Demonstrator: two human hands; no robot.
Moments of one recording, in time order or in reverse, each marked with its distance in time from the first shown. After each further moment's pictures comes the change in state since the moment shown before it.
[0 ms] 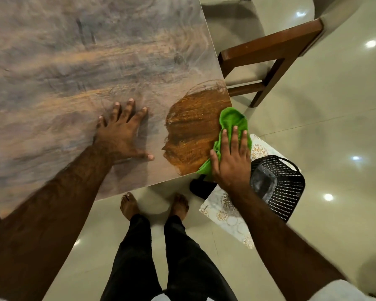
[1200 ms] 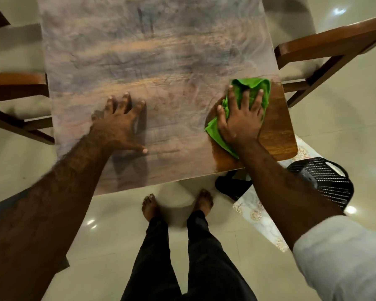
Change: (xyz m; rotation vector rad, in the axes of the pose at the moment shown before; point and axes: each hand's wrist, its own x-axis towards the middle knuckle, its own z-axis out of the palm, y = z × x) left_hand -0.065 -0.129 -0.022 0.039 -0.062 -0.147; right_hand 0.089 -0.146 -0.001 0.015 0.015 -0.008
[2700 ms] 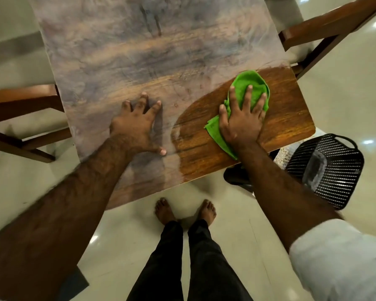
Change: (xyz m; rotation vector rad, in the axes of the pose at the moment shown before) left_hand 0.009 -0.040 0.004 0.189 0.118 0.191; right_hand -0.046 -0.076 0.022 0.020 0.055 0.200
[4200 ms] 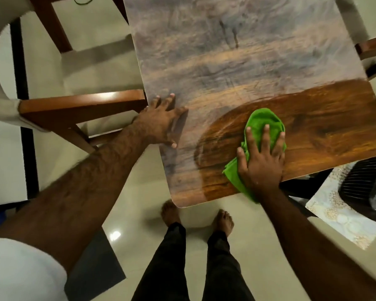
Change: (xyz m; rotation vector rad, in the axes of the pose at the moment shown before) left_hand -0.011 -0.183 0.010 -0.078 -0.081 0.114; right_hand -0.133 -0.128 0.034 -0.007 -0.035 -0.125
